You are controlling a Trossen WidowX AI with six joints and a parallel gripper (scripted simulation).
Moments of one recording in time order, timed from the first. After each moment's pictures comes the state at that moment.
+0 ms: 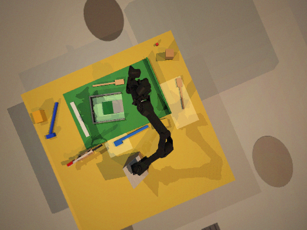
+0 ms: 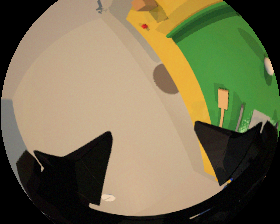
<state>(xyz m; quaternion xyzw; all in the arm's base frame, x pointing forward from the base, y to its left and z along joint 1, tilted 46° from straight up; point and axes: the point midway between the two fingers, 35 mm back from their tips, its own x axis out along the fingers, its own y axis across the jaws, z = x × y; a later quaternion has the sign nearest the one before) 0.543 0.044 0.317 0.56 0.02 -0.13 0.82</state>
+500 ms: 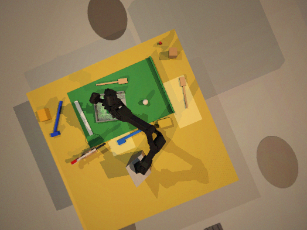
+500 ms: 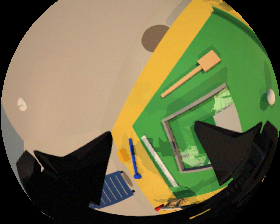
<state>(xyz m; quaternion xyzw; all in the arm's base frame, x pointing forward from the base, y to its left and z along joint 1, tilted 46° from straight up) 0.499 0.166 0.106 0.12 0.34 -0.08 0.93</state>
